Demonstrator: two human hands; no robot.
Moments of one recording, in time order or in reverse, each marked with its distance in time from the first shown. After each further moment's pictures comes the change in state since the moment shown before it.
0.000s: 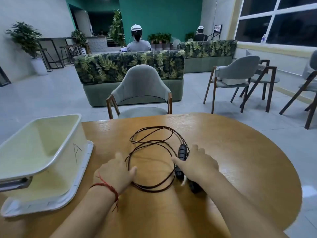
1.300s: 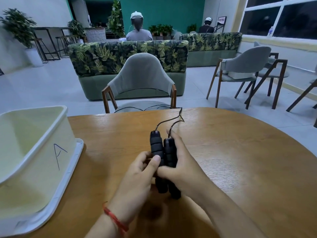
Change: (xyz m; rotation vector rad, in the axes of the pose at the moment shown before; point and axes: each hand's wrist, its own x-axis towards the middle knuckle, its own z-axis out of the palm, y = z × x) left_hand 0.000 0.043 0.024 -1.343 -0.235 0.121; right_hand 0.001 -0.047 0.034 1.052 -0.241 -0.360
